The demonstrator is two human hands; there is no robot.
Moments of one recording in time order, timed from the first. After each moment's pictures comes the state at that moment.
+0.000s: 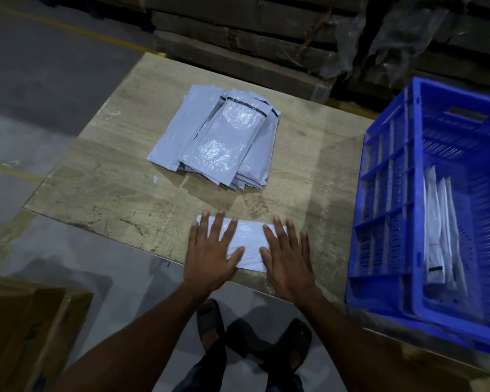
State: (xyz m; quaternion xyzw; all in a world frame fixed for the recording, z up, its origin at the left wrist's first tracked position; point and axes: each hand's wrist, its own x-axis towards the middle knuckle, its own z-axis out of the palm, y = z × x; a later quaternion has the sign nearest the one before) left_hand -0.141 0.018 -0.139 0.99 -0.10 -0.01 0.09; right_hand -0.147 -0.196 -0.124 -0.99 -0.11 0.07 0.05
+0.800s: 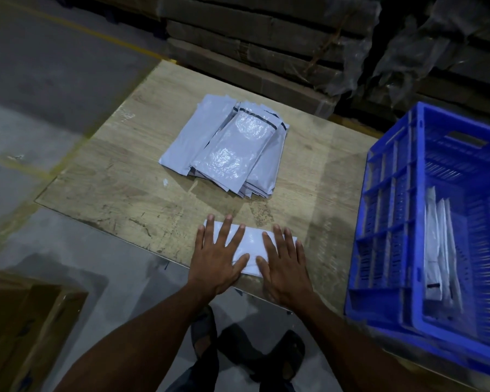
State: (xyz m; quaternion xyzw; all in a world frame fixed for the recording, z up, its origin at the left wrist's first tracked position) left_hand -0.142 0.022 -0.144 0.99 -0.10 -0.01 0.11; right_hand -0.142 -0.190 -0.117 -0.98 -0.14 0.14 0.09
